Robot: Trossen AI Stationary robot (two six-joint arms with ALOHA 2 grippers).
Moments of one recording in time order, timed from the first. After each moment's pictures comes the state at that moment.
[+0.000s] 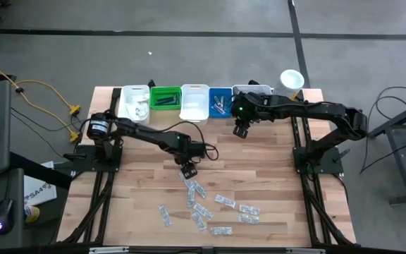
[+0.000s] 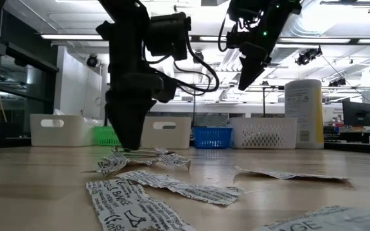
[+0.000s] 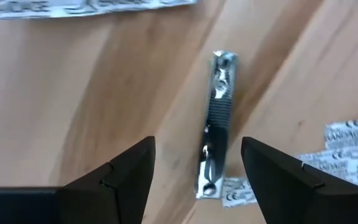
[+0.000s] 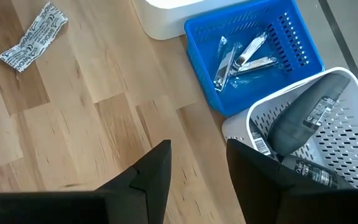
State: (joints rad) left arm -0.03 1.86 1.23 -0.73 0.03 -0.54; right arm -0.31 1.47 1.18 -0.75 0.21 0.00
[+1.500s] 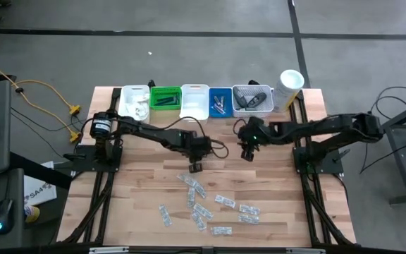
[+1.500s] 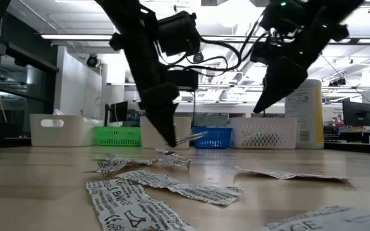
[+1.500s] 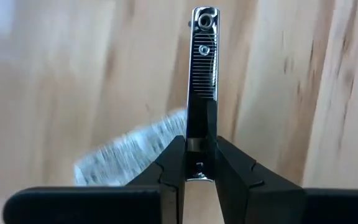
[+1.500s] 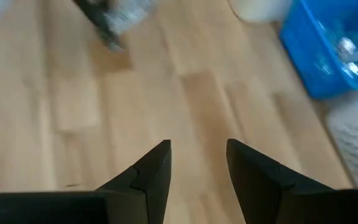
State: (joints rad) left arm 0.01 1.89 1.23 -0.45 -0.12 -0.13; right arm -0.11 1.29 0.68 -0.27 0.17 0.10
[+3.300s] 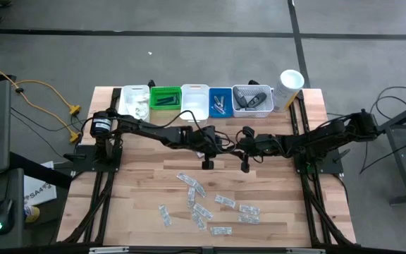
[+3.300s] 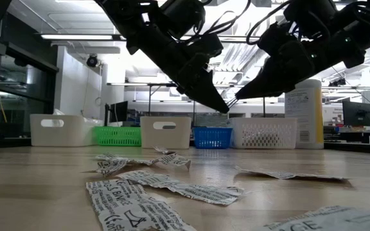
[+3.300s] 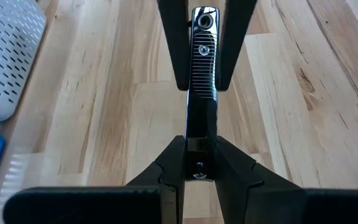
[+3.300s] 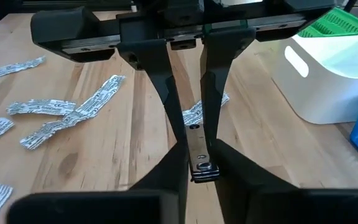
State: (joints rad) left arm 0.03 1.88 1.23 0.01 -0.03 0.13; right arm 0.03 1.33 0.41 0.51 0.13 0.06
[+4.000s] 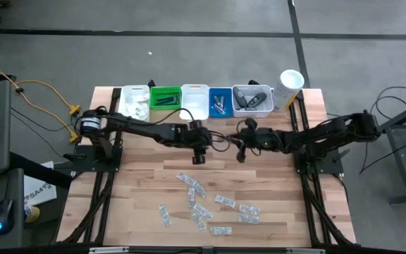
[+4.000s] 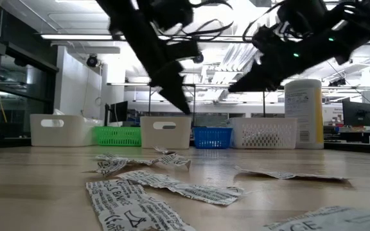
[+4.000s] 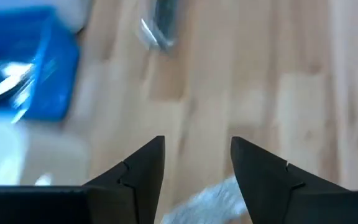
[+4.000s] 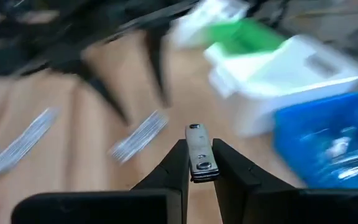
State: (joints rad) left arm 0.03 1.76 1.21 -0.31 -0.26 0.06; right arm -0.05 1.33 0.44 0.52 0.26 0.07
